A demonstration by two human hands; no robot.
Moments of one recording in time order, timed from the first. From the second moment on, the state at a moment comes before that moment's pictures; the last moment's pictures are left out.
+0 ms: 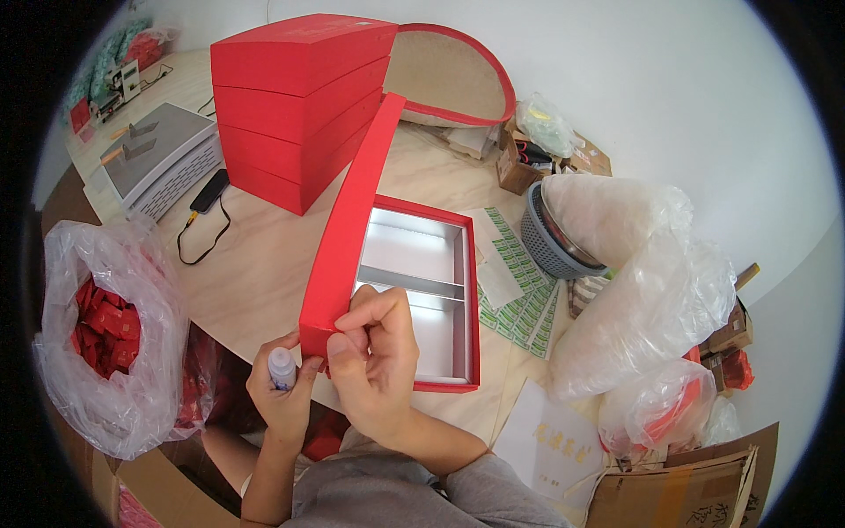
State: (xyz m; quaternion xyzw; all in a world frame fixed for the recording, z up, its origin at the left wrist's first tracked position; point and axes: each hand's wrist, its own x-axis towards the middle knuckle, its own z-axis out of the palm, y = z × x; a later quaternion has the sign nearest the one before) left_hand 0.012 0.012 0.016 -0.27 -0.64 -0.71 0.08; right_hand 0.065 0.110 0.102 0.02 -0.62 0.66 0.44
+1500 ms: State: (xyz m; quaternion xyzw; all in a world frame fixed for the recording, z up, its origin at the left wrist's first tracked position) left_hand 0.003 0.002 0.003 -0.12 -0.63 -0.77 -0.01; right_hand 0.143 0.145 -0.006 -0.05 -0.90 0.34 0.28
